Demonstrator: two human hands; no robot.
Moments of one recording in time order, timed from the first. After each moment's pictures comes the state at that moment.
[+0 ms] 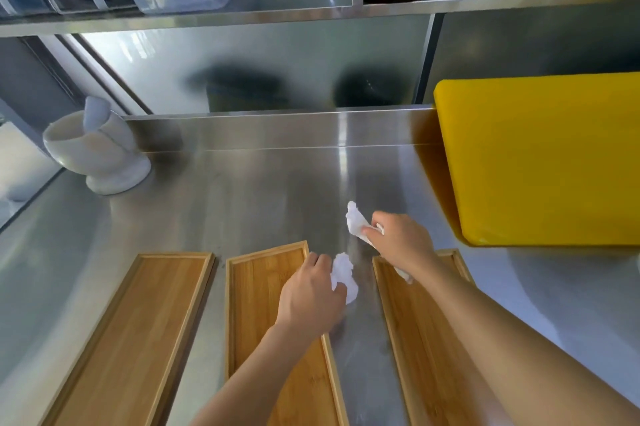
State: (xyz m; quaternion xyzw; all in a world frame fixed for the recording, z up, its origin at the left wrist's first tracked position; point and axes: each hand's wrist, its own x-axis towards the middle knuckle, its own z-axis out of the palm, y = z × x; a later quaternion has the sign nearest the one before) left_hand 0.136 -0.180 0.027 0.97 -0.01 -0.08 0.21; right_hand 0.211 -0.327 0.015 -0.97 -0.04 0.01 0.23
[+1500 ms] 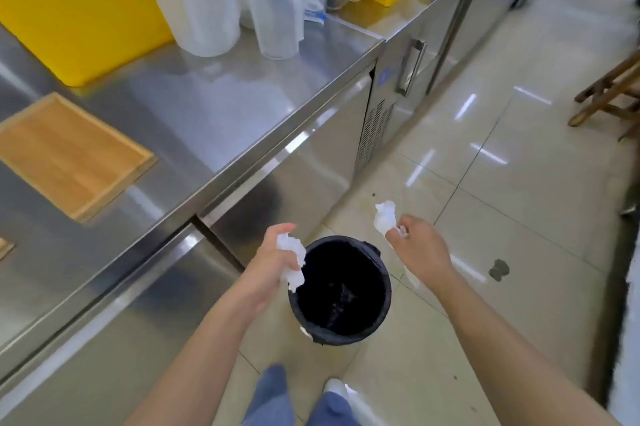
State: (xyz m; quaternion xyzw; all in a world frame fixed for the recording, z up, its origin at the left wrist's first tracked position) left_hand -0.286 -0.386 -0.048 0.69 -0.11 -0.53 0.48; right_hand -0.452 -0.551 -0.056 -0.79 0.52 -0.05 0.31
